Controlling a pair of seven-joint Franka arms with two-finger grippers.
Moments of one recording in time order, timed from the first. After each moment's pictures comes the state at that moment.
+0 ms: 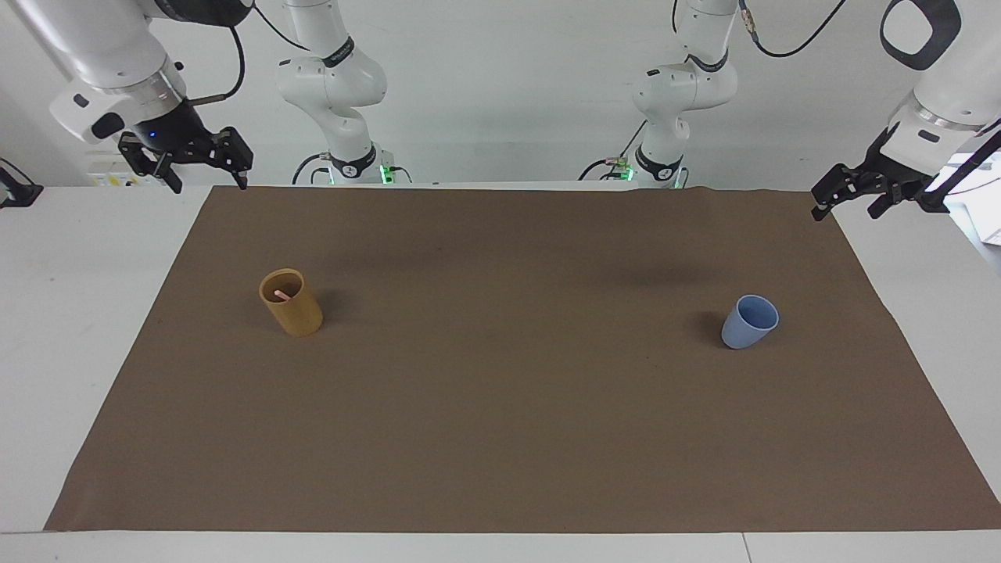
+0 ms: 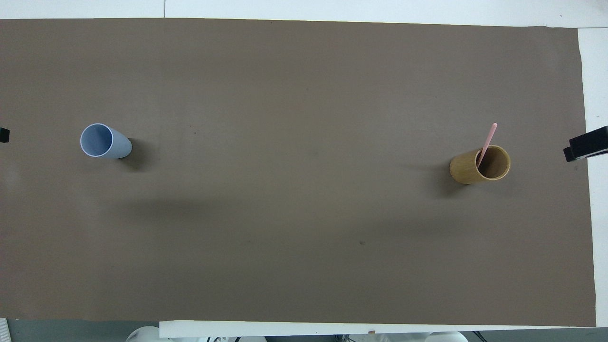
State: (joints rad) left arm 0.07 -0.04 -0.03 -1.62 0.02 1.55 0.11; right arm -0.02 -0.04 -0.06 -1.54 -0.05 1.39 -0.18
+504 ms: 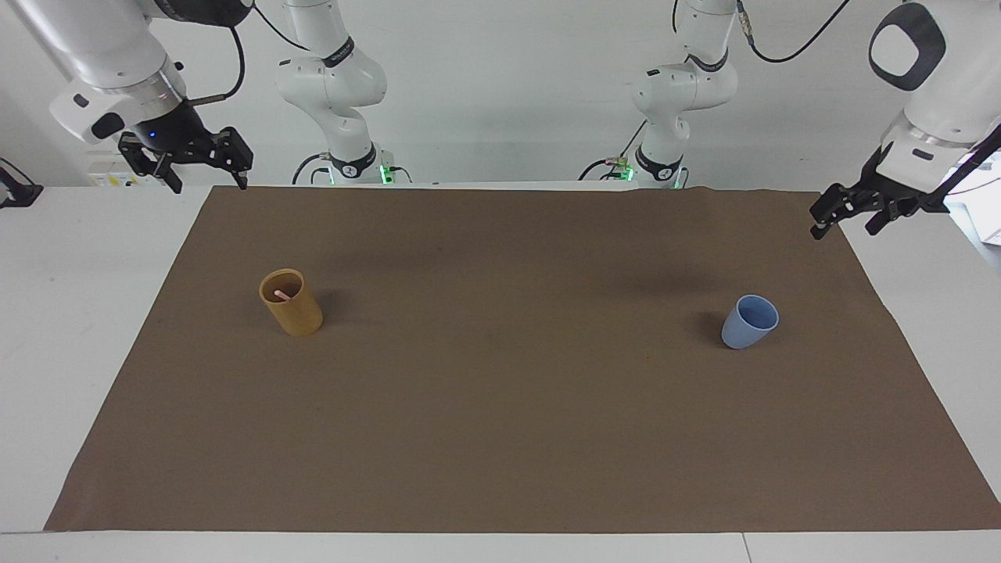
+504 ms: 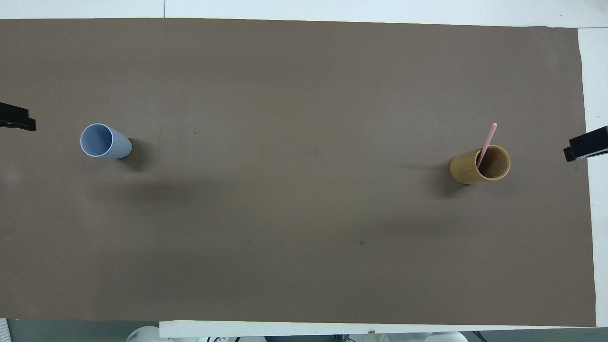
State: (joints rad) left arm 0.06 -0.04 -0.03 -1.85 0.02 1.86 -0.01; right arm -0.02 -0.04 -0.06 -1.54 -0.05 1.39 -0.18
